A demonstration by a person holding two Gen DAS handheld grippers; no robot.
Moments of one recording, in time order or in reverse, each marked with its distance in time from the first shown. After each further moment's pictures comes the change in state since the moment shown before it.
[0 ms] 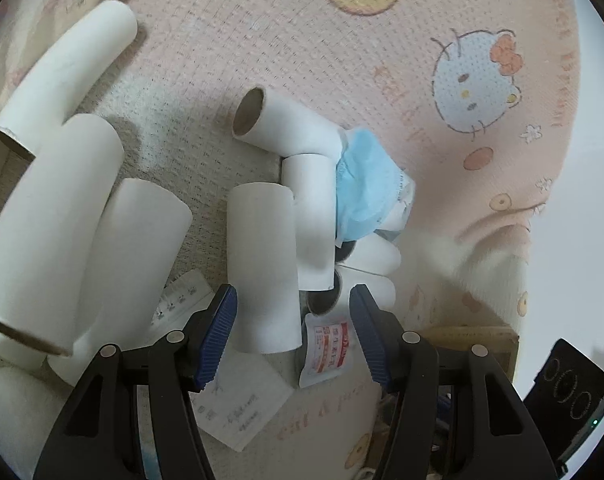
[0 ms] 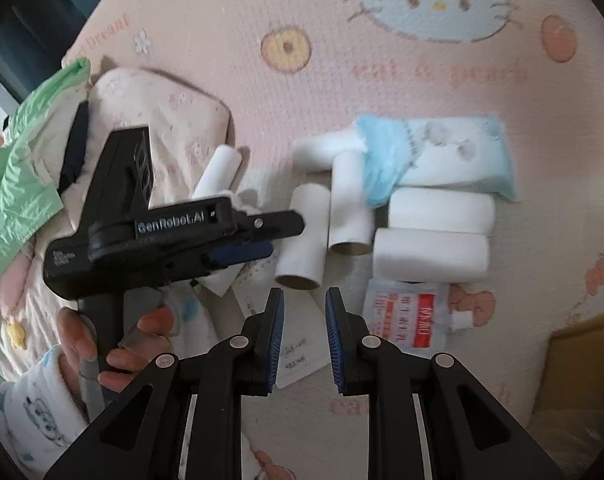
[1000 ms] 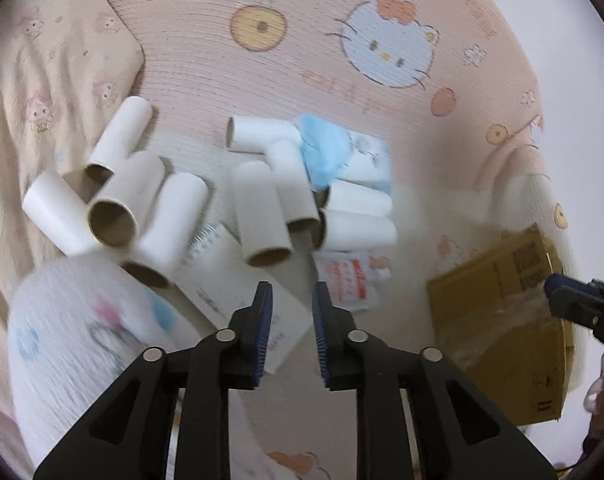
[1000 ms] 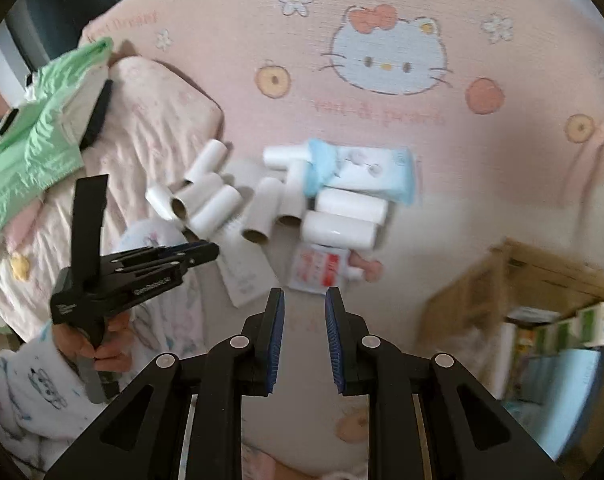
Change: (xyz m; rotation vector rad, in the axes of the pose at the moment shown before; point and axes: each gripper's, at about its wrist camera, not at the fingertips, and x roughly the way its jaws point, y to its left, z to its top) left arm -0.065 -0.054 -0.093 0.310 -0.180 0.239; right arm -0.144 -0.002 -0.021 -0.115 0.033 -0.212
